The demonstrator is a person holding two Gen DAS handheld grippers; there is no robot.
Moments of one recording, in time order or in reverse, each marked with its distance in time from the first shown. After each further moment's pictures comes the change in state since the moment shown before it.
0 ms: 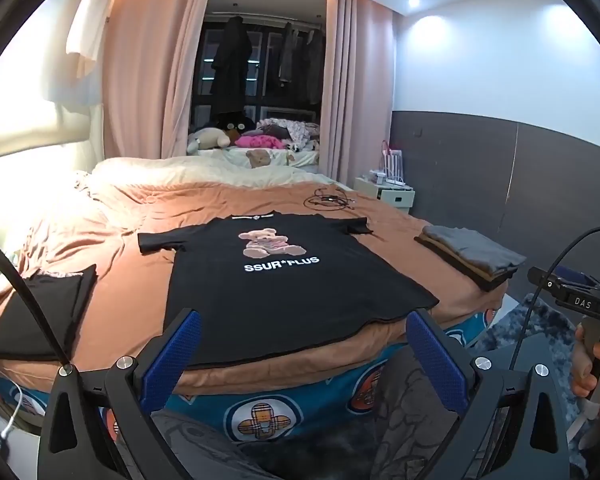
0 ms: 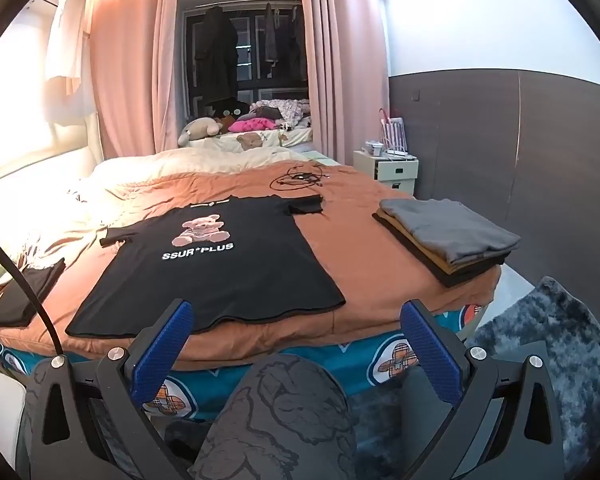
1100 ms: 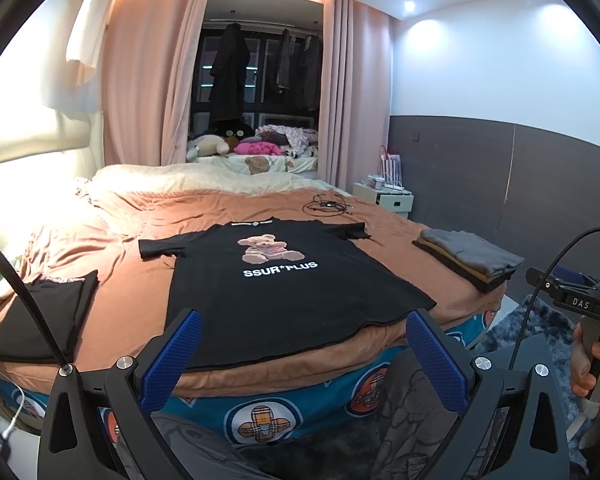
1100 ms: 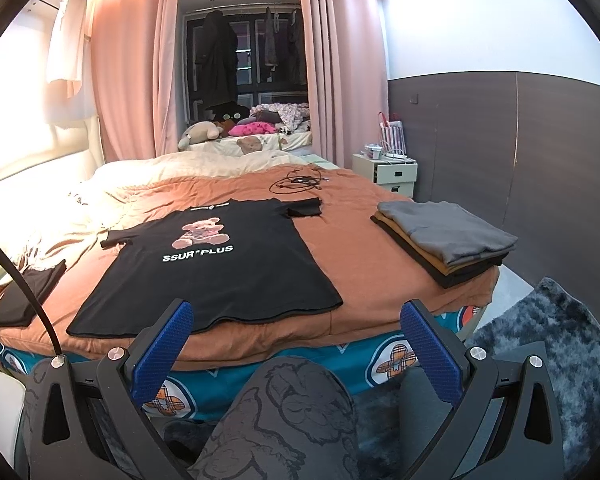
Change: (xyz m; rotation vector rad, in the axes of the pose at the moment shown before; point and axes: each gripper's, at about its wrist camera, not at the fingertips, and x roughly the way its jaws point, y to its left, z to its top) left arm -0.015 -0.003 -0.001 0.010 -0.027 -0.001; right arm -0.002 0.000 -0.003 -0.002 -0.012 0.000
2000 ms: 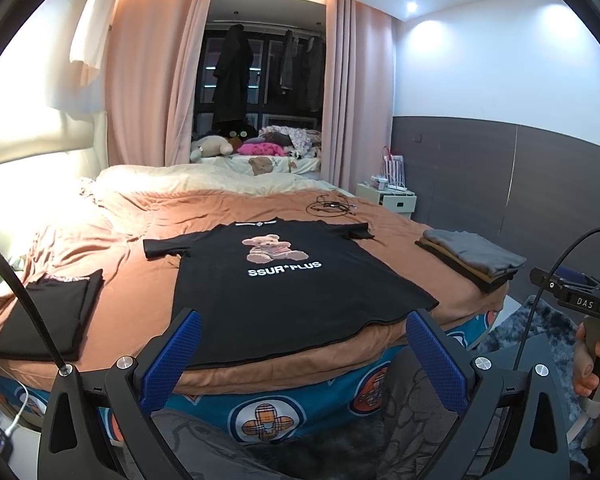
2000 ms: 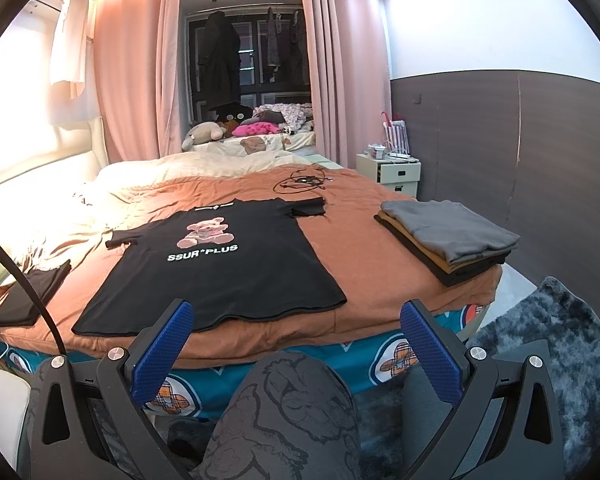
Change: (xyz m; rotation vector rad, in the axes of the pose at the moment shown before) left arm -0.006 0.001 0.000 0.002 -0.002 0.016; right arm -0.003 -0.001 -0.001 0.000 0.000 0.013
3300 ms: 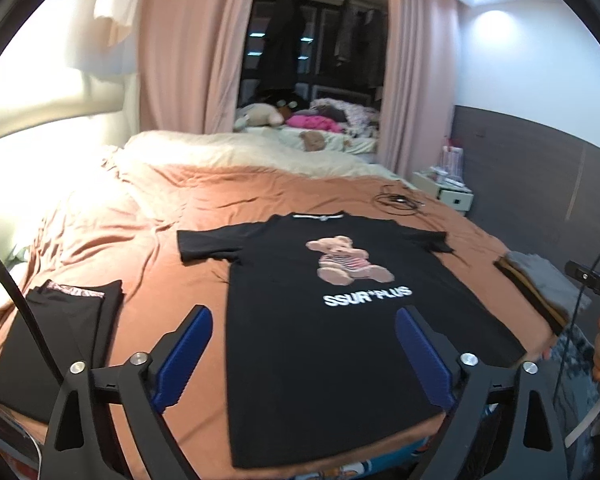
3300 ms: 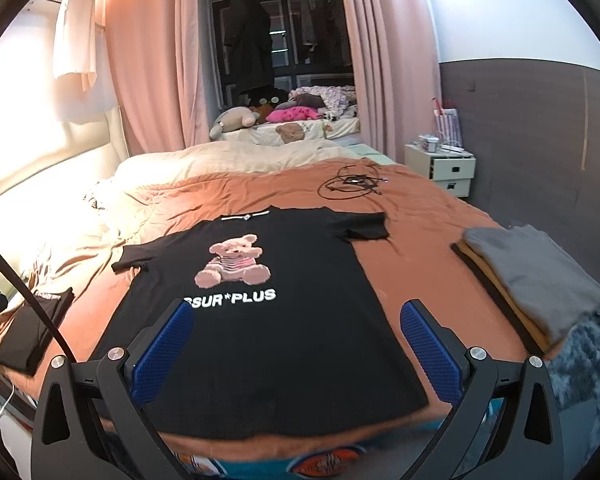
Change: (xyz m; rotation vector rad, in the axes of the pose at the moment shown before) left arm 0.164 0.144 0.076 -0.116 0.119 0.133; right arm 0.202 0.022 0.112 -0.007 0.071 0.146
